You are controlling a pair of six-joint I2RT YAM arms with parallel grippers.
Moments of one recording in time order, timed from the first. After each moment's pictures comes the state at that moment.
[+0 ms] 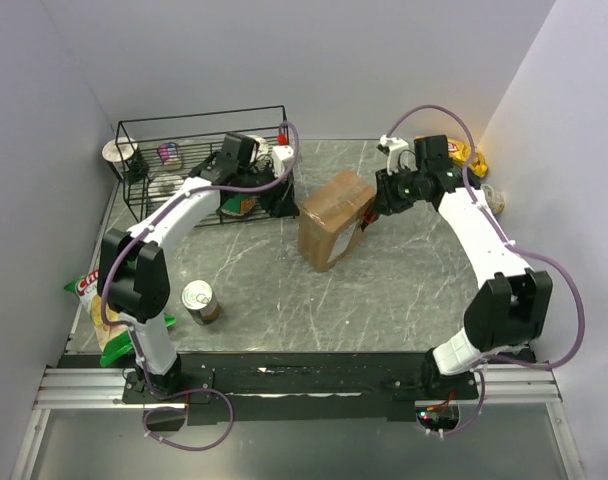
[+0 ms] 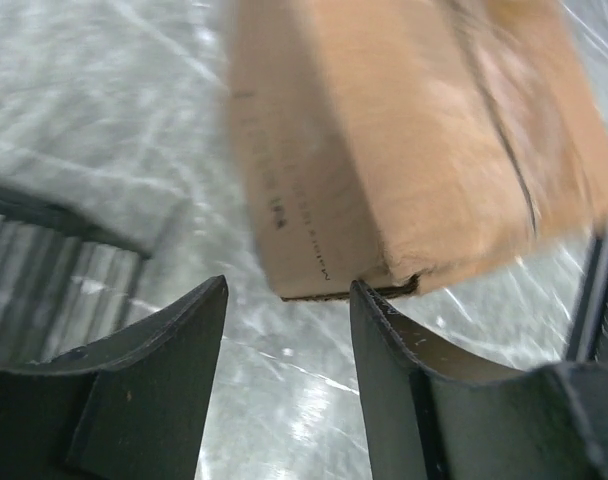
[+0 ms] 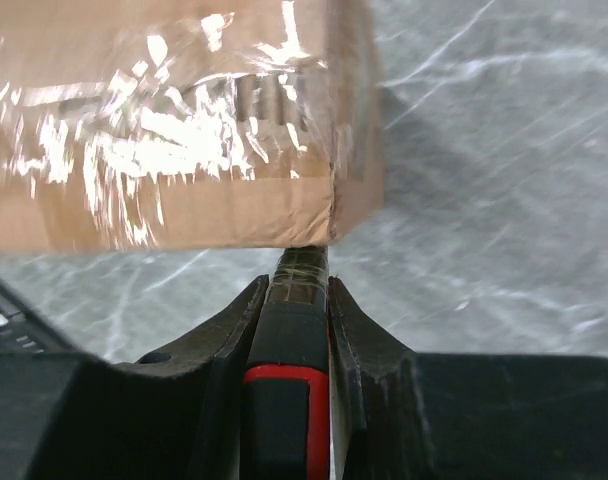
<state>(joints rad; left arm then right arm) -0.41 1.82 1.58 -0.46 0.74 0.30 0.15 1.51 1.42 -0.78 -0.45 -0.20</state>
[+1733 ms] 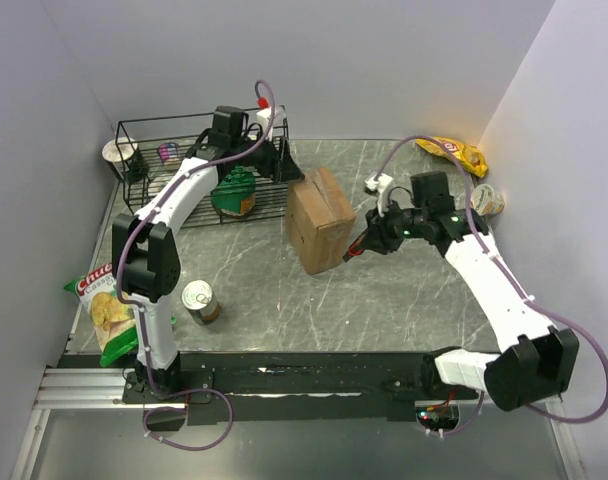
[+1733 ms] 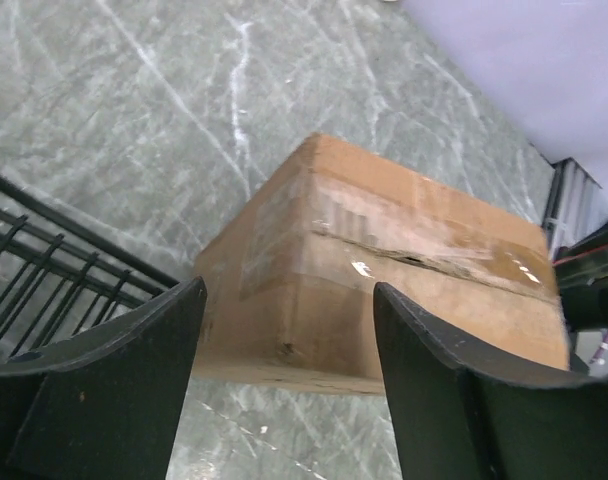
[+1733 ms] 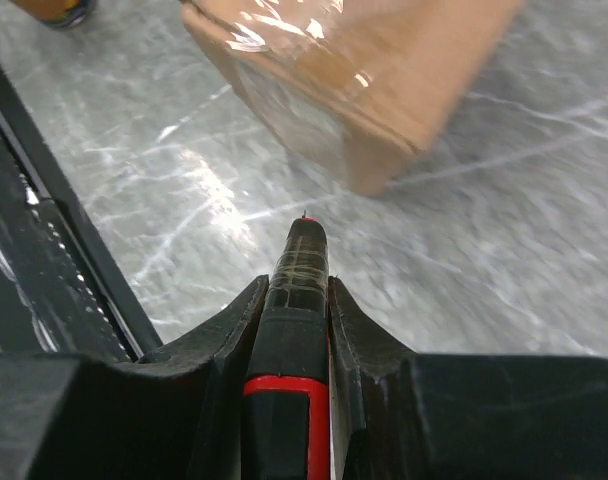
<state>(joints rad) -0.33 1.98 1.81 -0.35 0.82 -0.08 0.24 1.21 1.15 -0.77 -0.62 -0.40</state>
